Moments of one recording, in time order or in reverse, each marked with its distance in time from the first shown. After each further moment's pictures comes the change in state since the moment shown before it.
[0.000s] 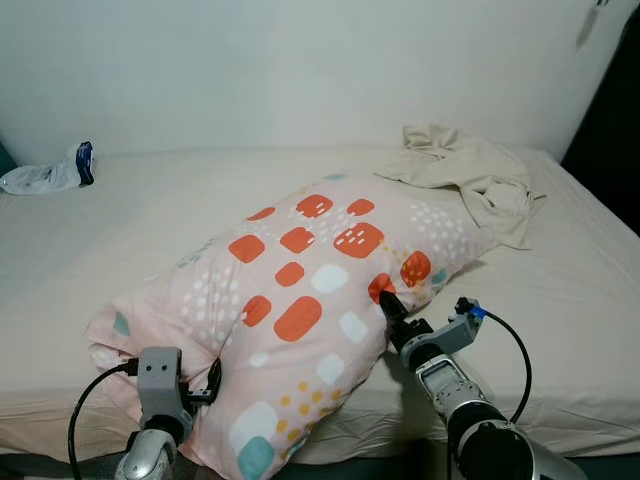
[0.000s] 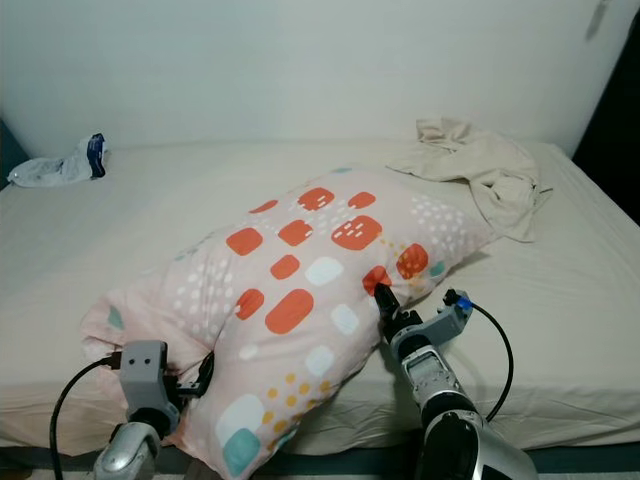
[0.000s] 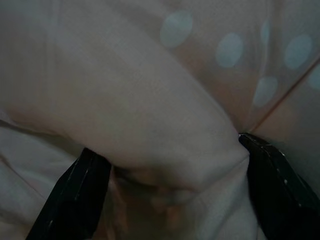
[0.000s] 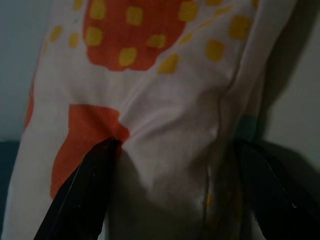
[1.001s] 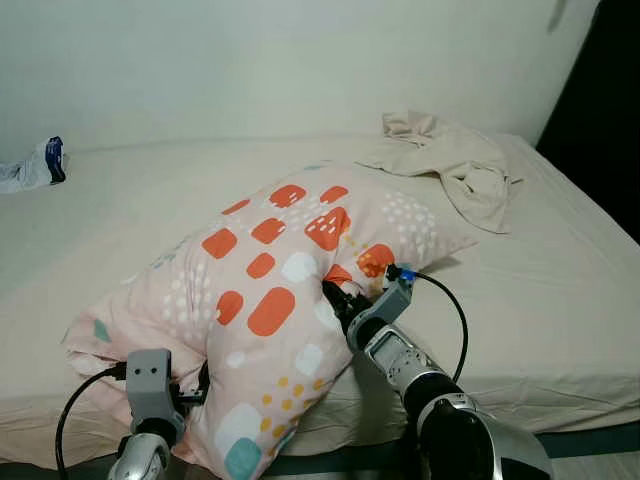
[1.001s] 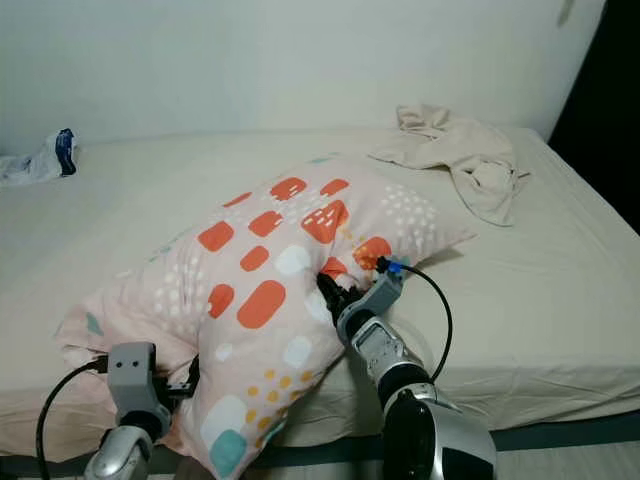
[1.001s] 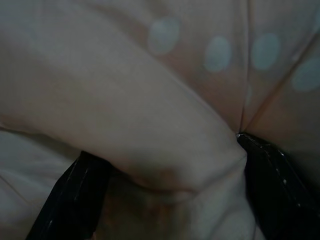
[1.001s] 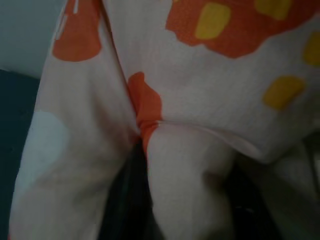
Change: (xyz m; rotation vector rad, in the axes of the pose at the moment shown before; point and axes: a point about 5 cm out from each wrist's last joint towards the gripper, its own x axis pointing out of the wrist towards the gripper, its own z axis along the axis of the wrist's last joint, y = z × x) left arm -0.002 0.000 0.006 -0.038 -0.004 0.021; right arm 0.022 0.064 -0.053 -0.178 0.253 0.159
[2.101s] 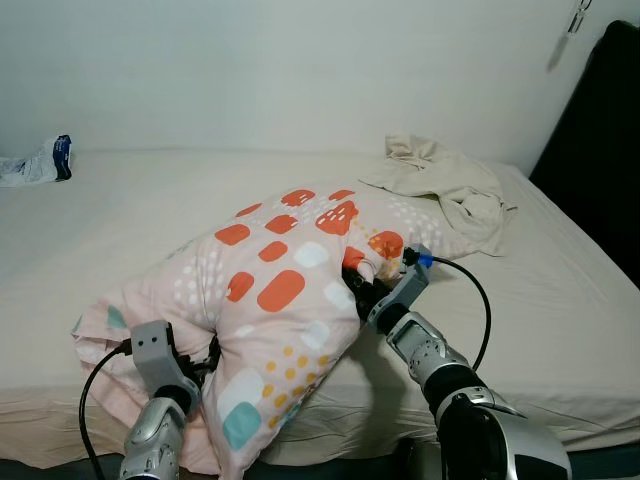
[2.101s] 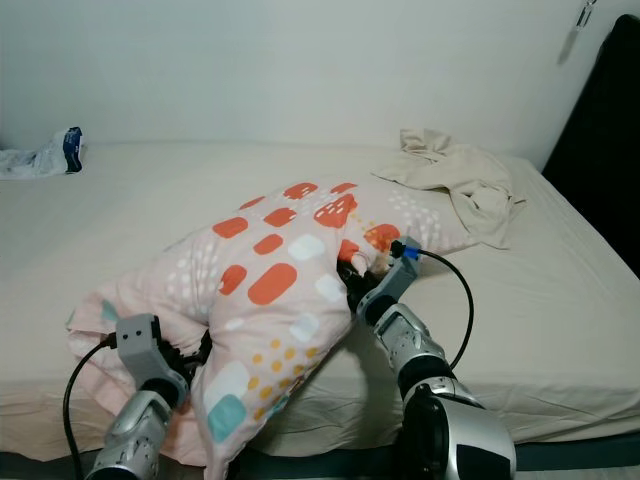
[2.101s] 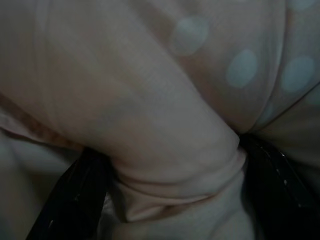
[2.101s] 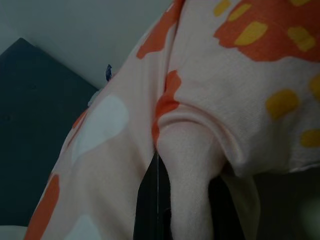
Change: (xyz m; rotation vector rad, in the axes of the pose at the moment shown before) left arm 0.039 -0.011 0.025 -0.246 -0.028 -0.030; right arm -0.005 0.004 0.043 -0.203 -0.083 0.152
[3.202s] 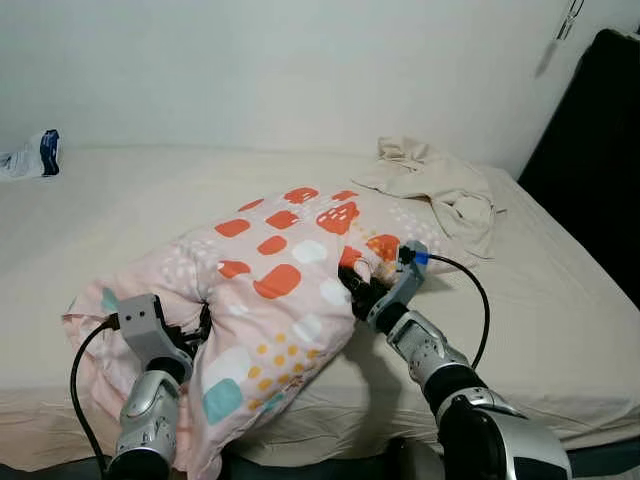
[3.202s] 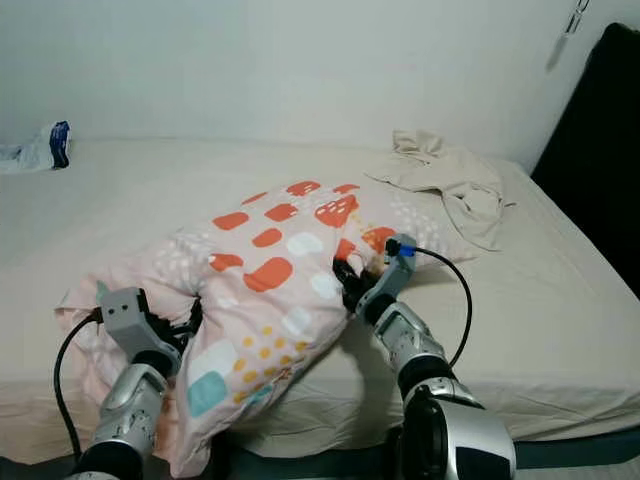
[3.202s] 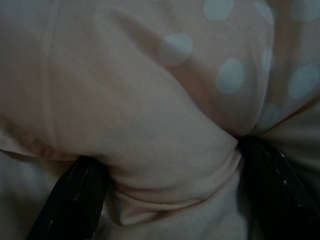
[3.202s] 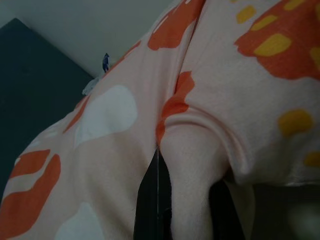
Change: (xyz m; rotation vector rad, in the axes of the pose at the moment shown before) left arm 0.011 0.002 0.026 0.004 -0.112 0.014; right arm -0.003 -0.001 -0.007 -0.062 0.039 0.026
